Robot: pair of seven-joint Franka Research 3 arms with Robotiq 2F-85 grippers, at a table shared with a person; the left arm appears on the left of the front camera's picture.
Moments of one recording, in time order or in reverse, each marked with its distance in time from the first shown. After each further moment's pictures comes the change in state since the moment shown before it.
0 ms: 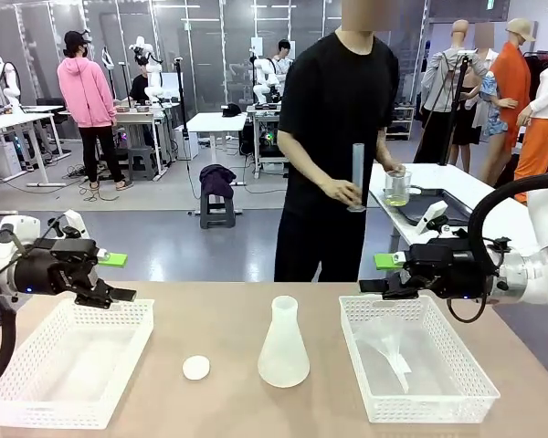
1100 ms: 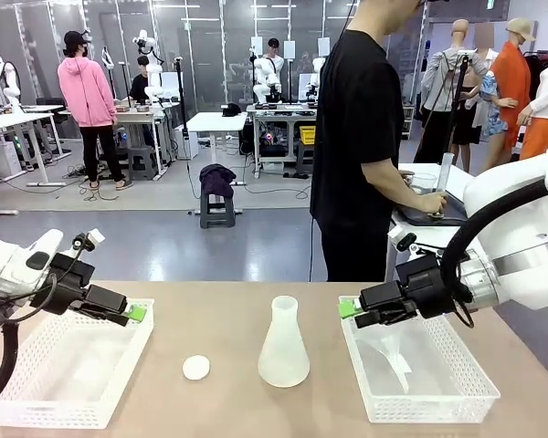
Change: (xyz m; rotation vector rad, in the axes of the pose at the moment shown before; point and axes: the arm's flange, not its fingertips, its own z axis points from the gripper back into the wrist) left arm -0.016 0.017 -0.022 0.561 0.077 -0.322; right arm -0.015 -0.020 -0.032 -0.513 0.117 -0.003
